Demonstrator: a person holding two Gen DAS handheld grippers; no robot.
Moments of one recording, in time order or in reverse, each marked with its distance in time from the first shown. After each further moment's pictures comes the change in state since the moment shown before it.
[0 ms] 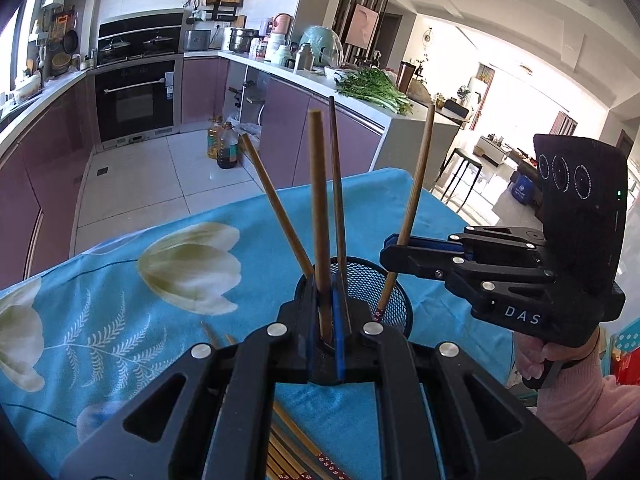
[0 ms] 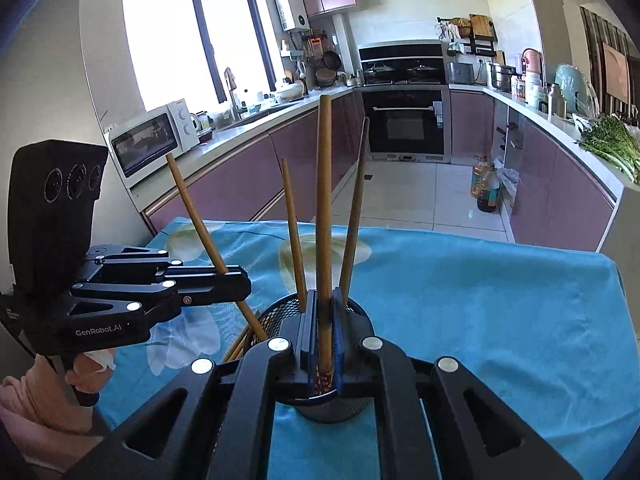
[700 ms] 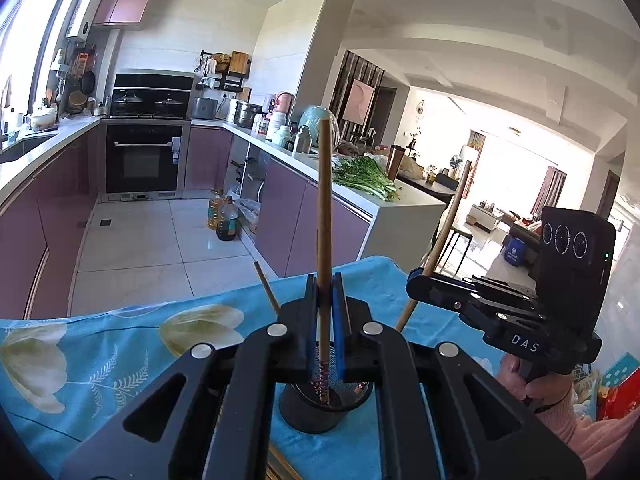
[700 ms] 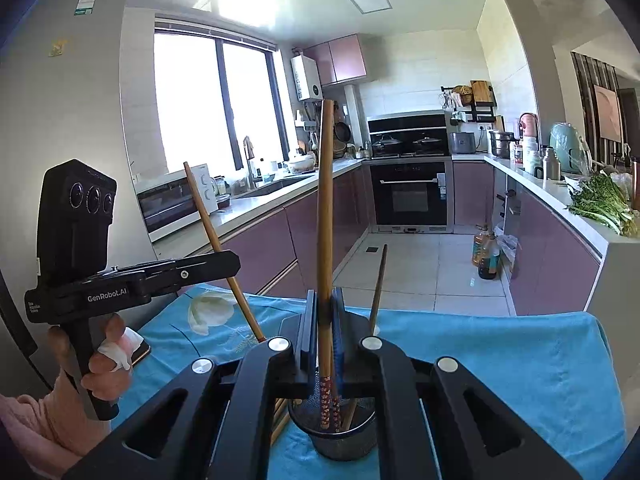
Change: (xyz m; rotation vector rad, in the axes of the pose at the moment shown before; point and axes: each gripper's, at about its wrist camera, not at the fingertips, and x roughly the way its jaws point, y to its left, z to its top) left arm -0.088 -0.021 0.025 -0.017 -0.289 -0.012; right arm -0.074 0.016 0.021 -0.044 -0.278 0.014
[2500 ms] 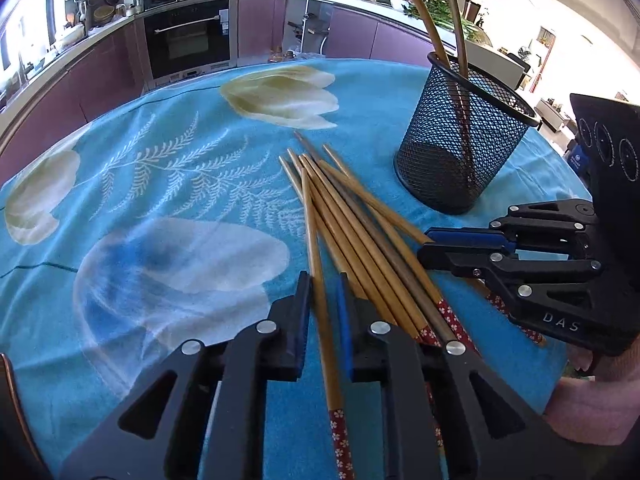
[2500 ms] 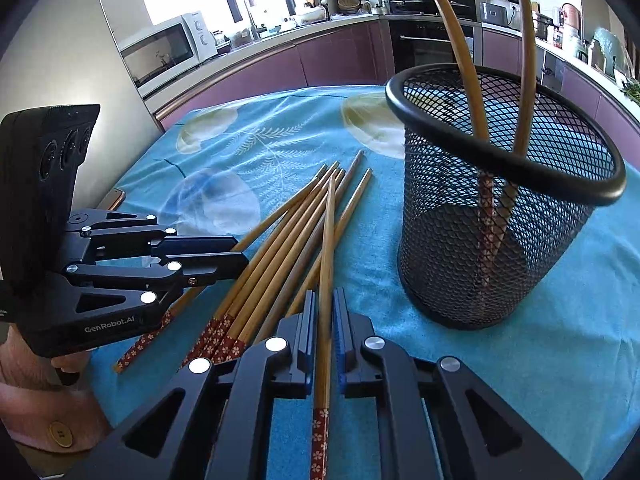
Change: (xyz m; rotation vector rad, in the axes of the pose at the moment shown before) left arm 0.051 0.078 -0.182 -0.025 0.504 0.239; right arm 0.113 0.066 -0.147 0.014 0.523 0.038
